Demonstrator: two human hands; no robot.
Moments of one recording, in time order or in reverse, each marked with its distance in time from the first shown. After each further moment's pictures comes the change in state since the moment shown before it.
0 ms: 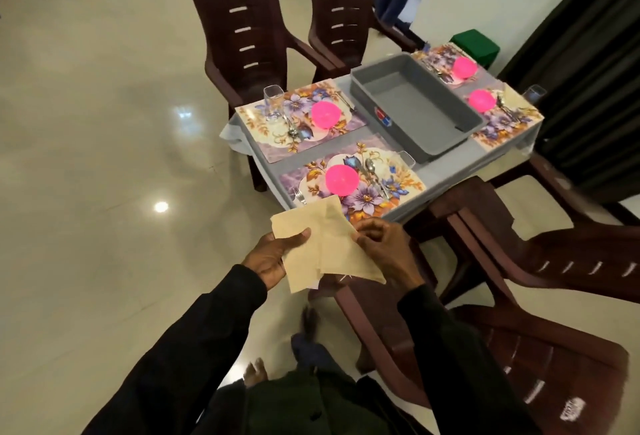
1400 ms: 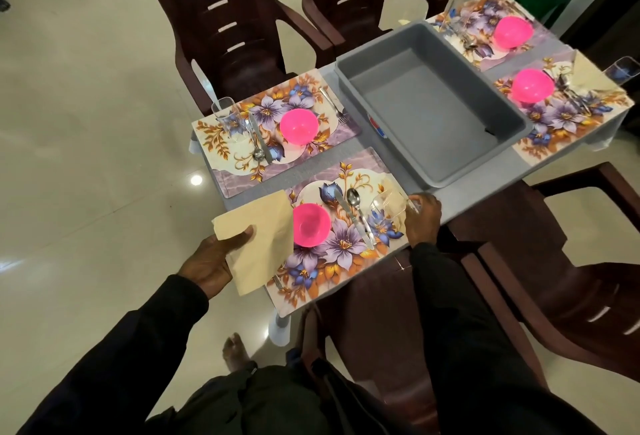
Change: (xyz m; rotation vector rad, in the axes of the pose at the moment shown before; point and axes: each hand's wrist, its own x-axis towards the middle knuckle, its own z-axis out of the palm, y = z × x) left_hand 0.188 0.082 0.062 0.126 0.277 0.036; right_hand 0.356 0.218 -0.143 -0.371 0.389 0.047
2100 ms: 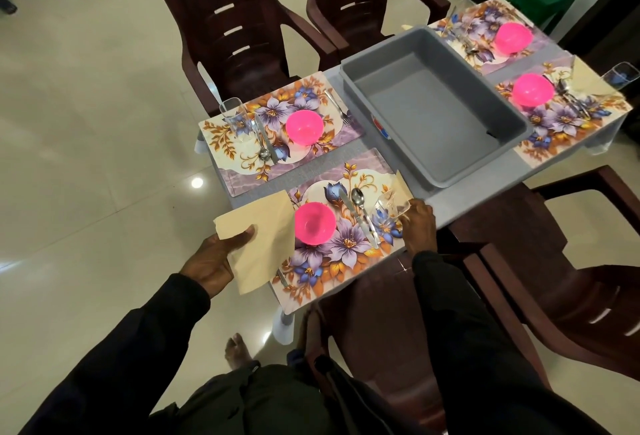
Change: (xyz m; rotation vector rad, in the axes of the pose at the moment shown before) left_hand -0.011 0.000 -0.009 -0.015 0.013 0.012; right_hand -0.017 0.007 0.001 -0.478 -0.163 -0.275
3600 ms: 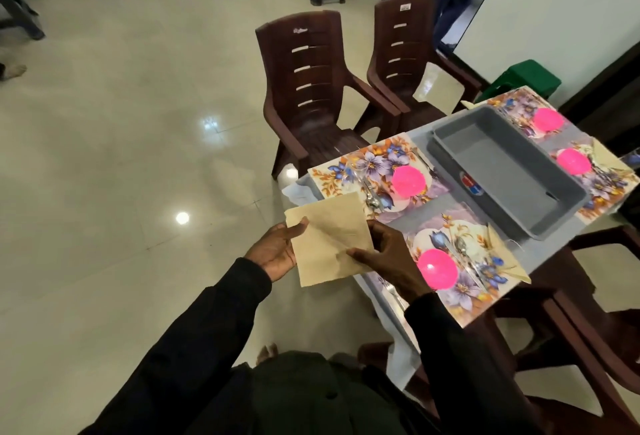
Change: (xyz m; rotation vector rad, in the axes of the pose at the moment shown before) left_hand 0.021 0.192 -0.234 -0.253 -0.402 -0.100; right_hand -0.092 -0.509 -0.086 1.082 -0.292 -0.077
